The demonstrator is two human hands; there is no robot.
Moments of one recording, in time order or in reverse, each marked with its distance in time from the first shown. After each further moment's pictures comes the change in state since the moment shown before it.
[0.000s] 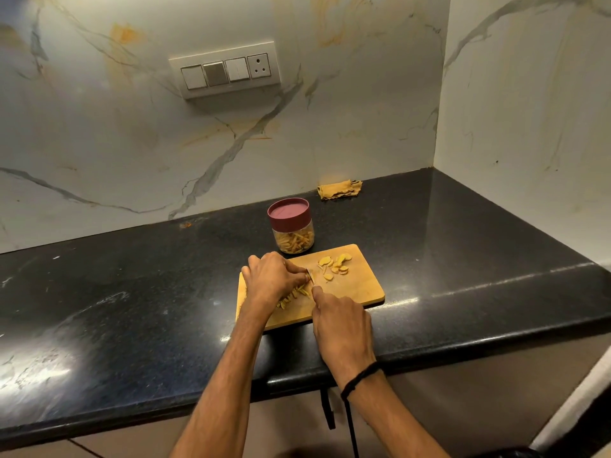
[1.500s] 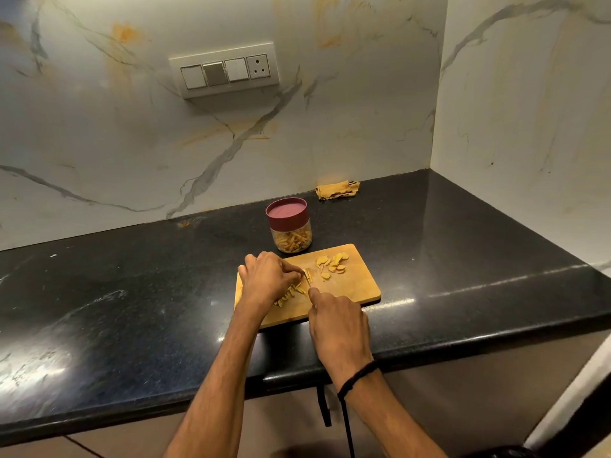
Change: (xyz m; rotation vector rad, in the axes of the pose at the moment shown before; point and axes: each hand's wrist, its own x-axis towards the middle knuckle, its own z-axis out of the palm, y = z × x) left_hand -0.004 -0.005 0.000 0.024 0.017 0.028; right_hand -0.004 -0.003 -0.004 0.006 -0.031 0.002
